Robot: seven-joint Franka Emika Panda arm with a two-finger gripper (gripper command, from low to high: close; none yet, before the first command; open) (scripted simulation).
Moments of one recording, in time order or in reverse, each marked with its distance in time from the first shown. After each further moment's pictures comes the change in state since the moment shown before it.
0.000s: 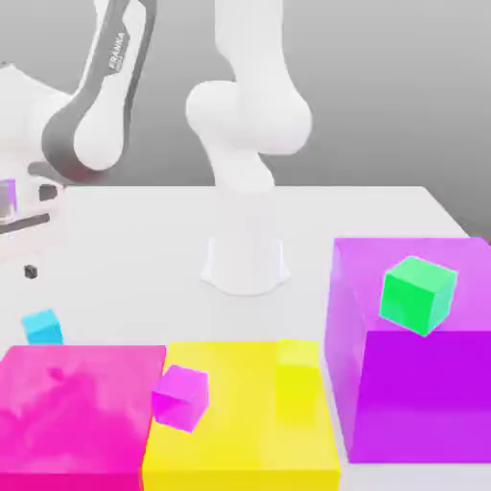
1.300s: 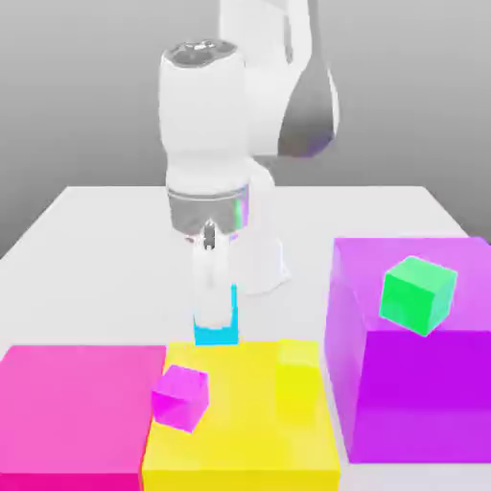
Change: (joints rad) arm 0.621 -0.315 0.438 -0.032 0.117 -0.331 -0.132
